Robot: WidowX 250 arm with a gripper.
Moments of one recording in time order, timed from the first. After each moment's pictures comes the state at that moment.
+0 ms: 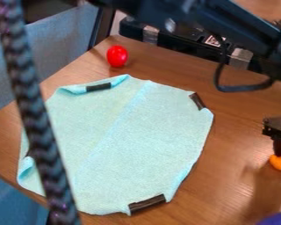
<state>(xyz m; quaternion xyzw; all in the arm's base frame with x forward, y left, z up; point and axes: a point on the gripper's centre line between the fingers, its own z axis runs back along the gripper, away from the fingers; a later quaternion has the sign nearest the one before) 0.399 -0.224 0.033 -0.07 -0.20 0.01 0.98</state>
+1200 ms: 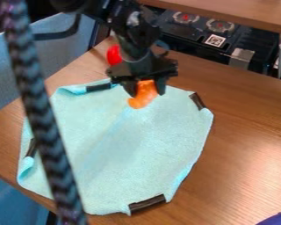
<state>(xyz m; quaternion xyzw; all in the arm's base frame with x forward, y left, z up) 0.356 0.020 0.084 -0.02 -0.29 0.27 0.92</state>
